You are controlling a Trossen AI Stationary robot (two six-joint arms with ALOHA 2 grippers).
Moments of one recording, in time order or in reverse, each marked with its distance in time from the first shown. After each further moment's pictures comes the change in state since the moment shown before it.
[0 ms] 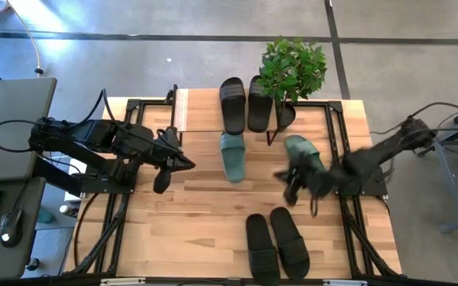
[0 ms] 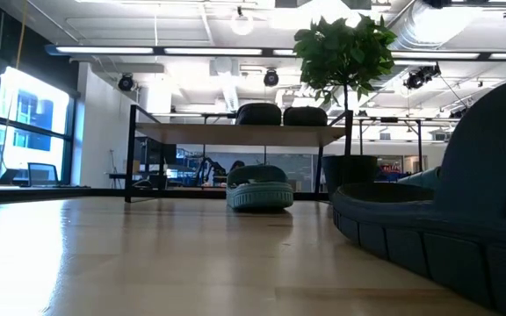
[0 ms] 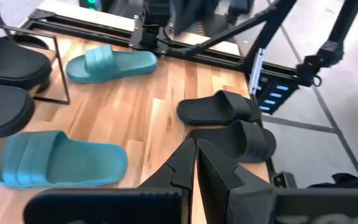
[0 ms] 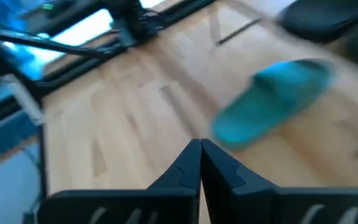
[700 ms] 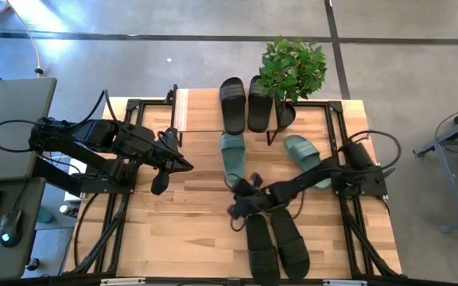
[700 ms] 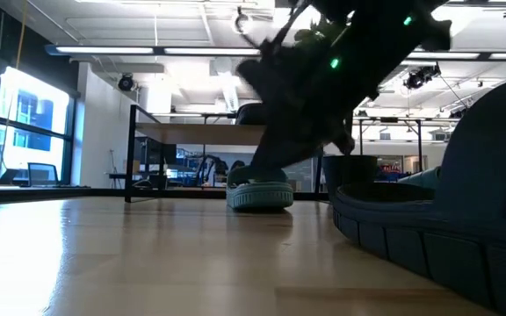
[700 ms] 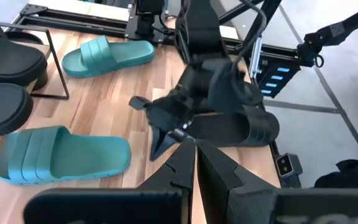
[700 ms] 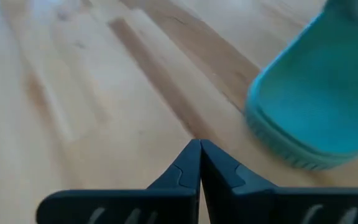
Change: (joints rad) left arm 0.000 0.000 0.000 -0.046 0.024 0.060; right arm -0.178 0.794 0.098 0.478 -0.038 -0.060
